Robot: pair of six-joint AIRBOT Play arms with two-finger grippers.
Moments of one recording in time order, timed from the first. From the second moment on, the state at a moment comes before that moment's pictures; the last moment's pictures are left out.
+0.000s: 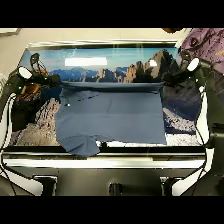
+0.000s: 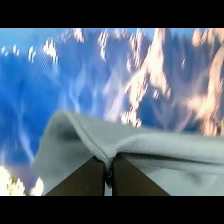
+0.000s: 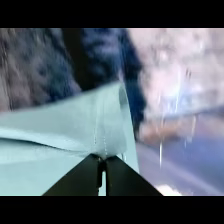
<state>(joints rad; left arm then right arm) 0.09 -1.82 1.70 1.23 -0.94 -1.48 -0.12 -1.88 1.90 -1.35 1.20 1.62</state>
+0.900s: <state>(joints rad) 0.09 -1.86 1.66 1.34 -1.41 -1.55 -0.12 -1.95 1.82 -1.35 1.58 1.63</state>
